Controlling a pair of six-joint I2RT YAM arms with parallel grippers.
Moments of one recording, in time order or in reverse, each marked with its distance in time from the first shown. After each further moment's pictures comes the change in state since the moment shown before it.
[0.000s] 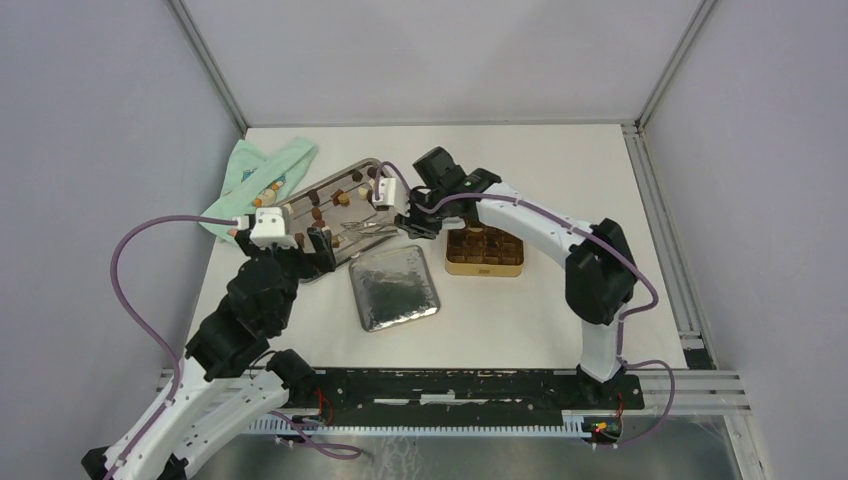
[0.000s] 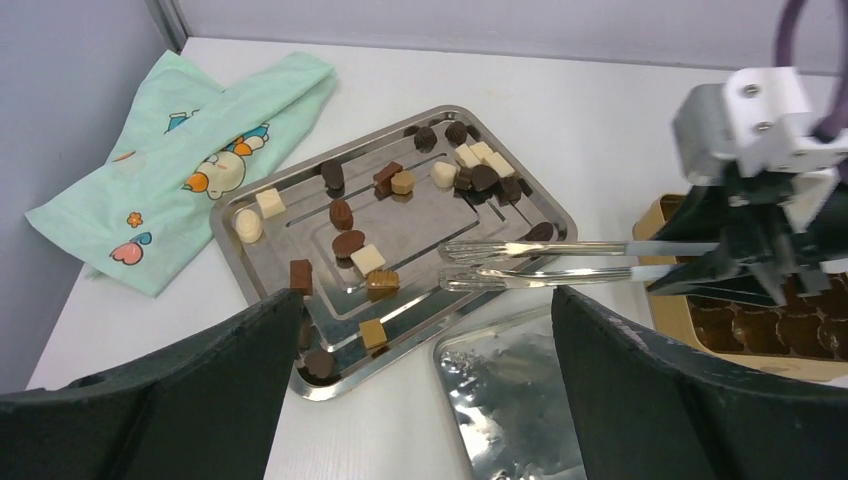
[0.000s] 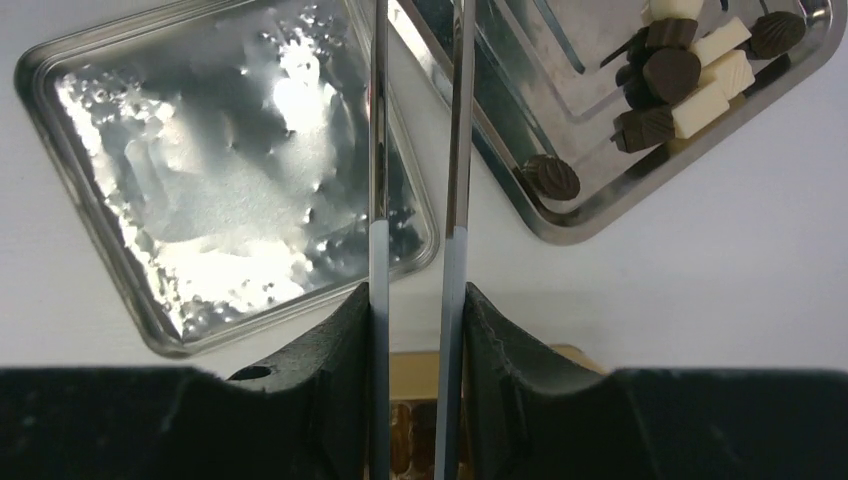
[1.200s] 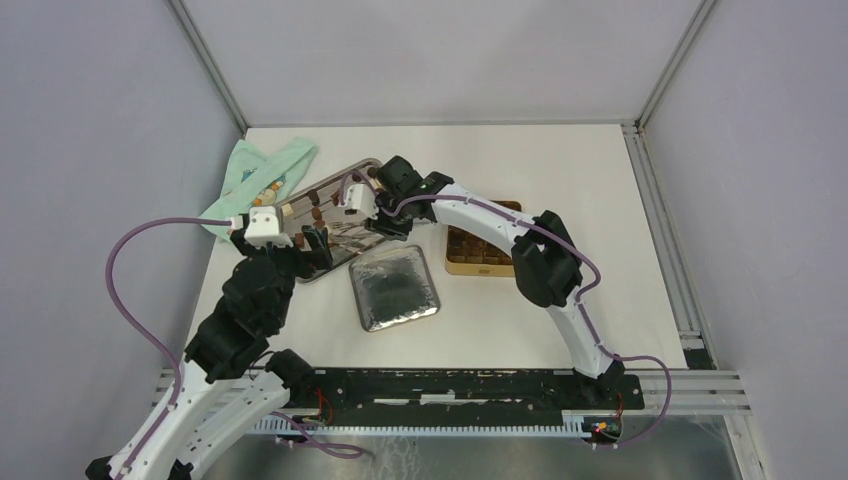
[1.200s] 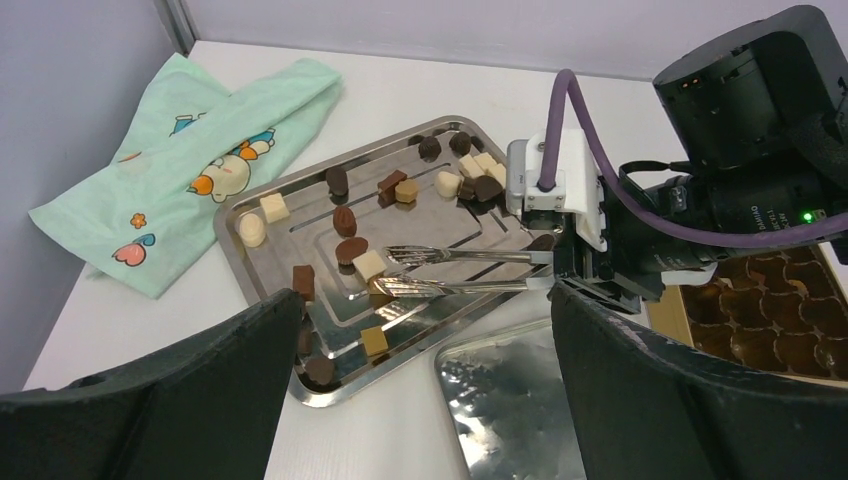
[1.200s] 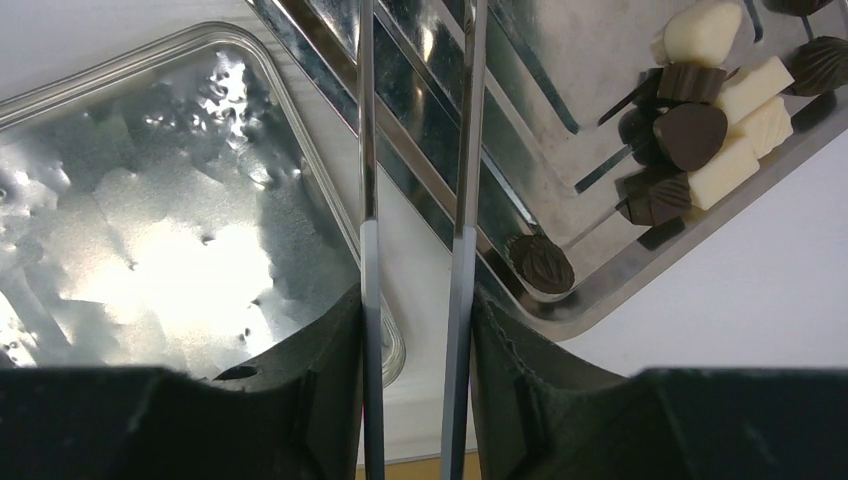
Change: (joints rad) left arm 0.064 -0.014 -0.005 0.021 0.042 0.000; right arm 0.099 0.371 0.362 -0.050 0.174 0.070
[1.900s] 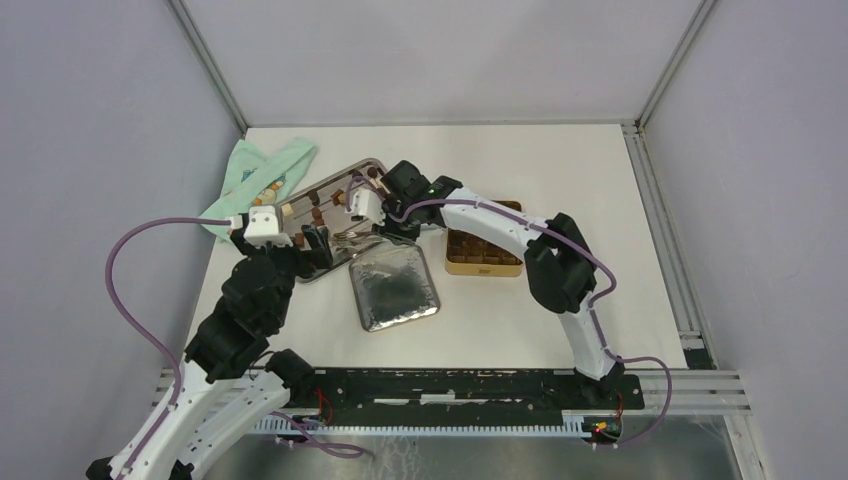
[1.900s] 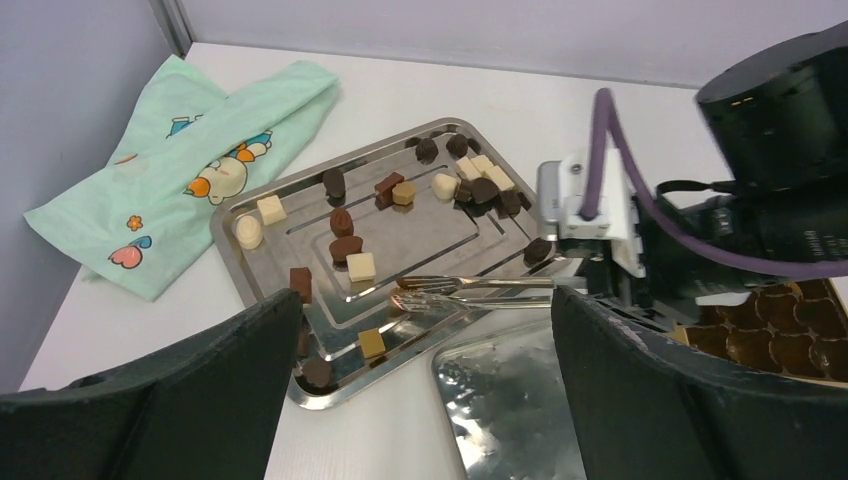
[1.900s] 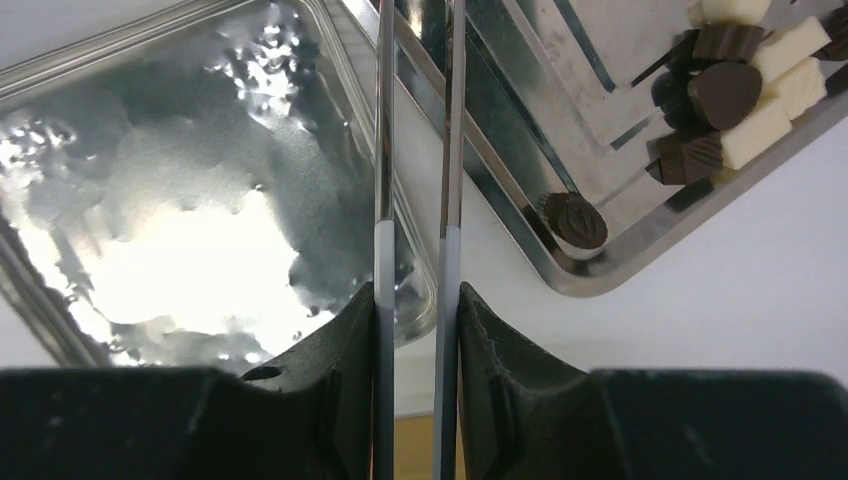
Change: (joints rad) left arm 0.010 0.000 0.000 0.007 0.017 0.000; right arm 0.009 -0.062 -0.093 0.007 0.000 0.002
